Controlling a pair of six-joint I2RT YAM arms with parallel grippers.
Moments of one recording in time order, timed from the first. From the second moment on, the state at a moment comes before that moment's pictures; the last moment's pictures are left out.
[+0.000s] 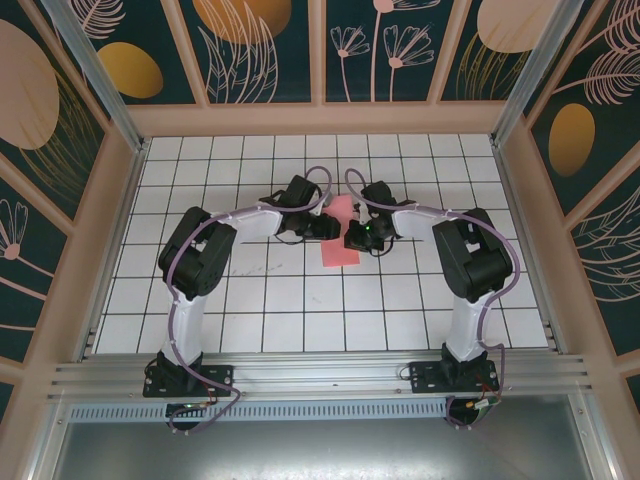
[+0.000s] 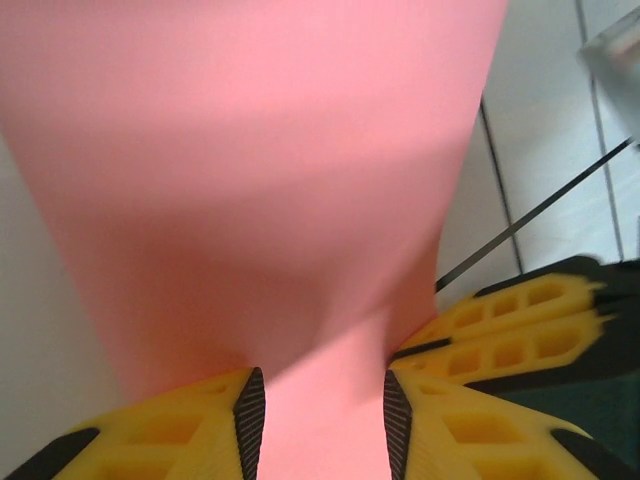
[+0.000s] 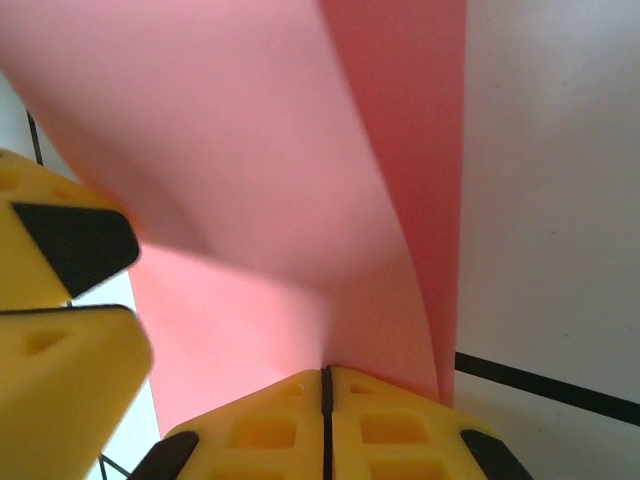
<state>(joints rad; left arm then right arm) -0.59 2.09 1.38 -0.24 0.44 -0.47 0.46 1.92 1.13 -0.39 -0.40 0.49</state>
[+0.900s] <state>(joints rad) -0.54 2.19 1.49 -0.27 0.40 -0.46 0.46 1.93 1.16 -0.43 -0.39 0.46</state>
